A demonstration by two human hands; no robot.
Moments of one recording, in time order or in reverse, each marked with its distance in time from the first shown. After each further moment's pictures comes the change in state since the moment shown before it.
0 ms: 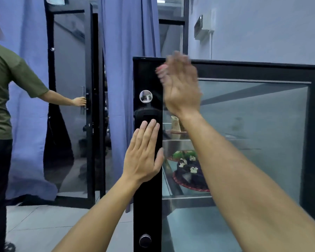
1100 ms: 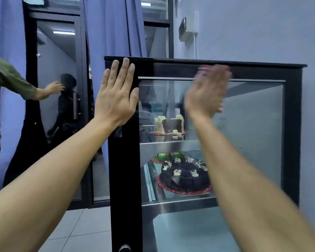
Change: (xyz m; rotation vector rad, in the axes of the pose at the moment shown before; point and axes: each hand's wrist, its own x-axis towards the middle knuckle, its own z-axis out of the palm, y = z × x) left_hand 0.155 -0.040 -0.016 0.154 0.053 0.025; right_hand -0.016 0.082 -0.029 -0.008 0.081 0.620
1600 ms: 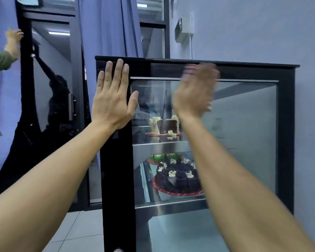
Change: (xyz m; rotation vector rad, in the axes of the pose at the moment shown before) left_hand -0.002 0.017 0.004 0.033 -0.014 -0.051; right_hand -0.004 -0.007 0.006 0.031 0.026 -0.043
